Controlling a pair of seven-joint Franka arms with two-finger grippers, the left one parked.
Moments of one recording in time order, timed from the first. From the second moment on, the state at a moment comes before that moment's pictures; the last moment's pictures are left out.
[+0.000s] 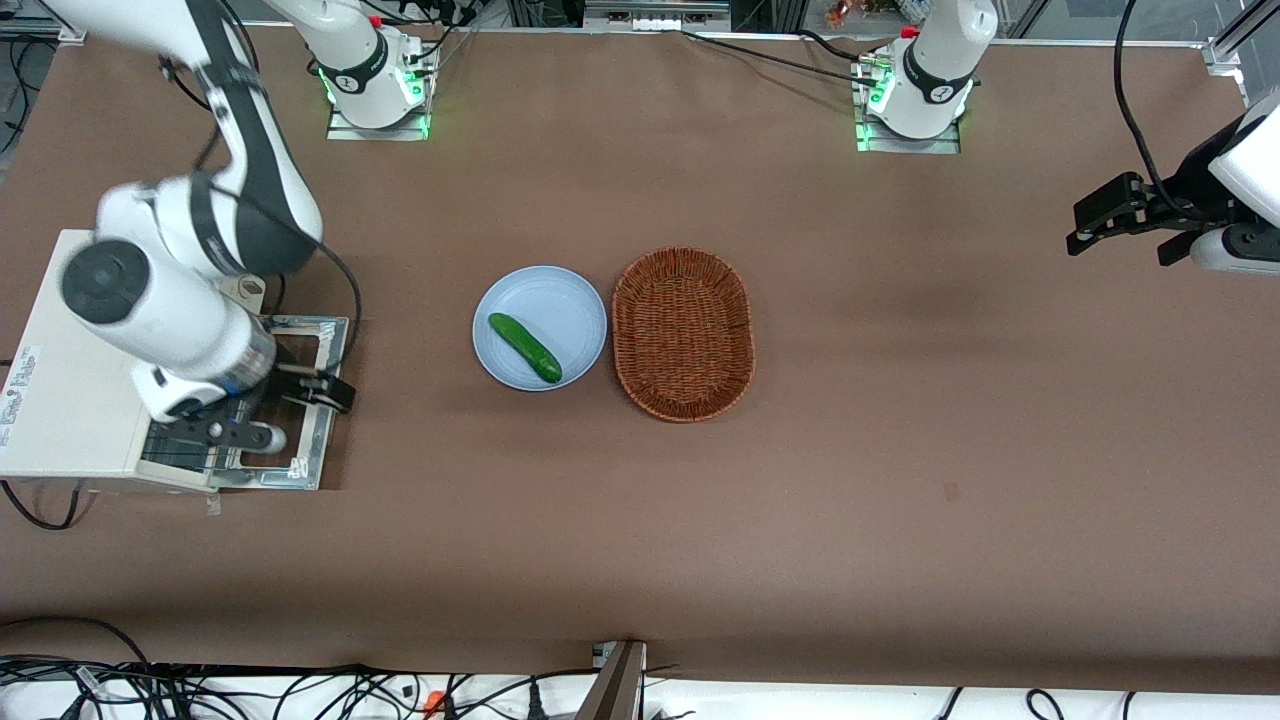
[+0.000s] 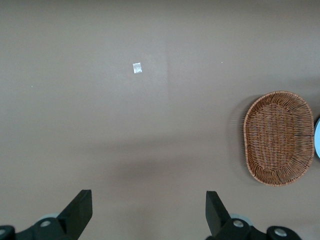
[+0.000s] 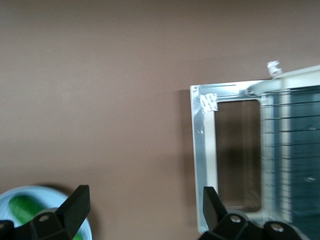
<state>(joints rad) 0.10 0.32 0.08 -1.63 -0.07 2.00 0.27</state>
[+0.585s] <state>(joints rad) 0.03 0.06 0.12 -1.64 -0.05 1.71 0.04</state>
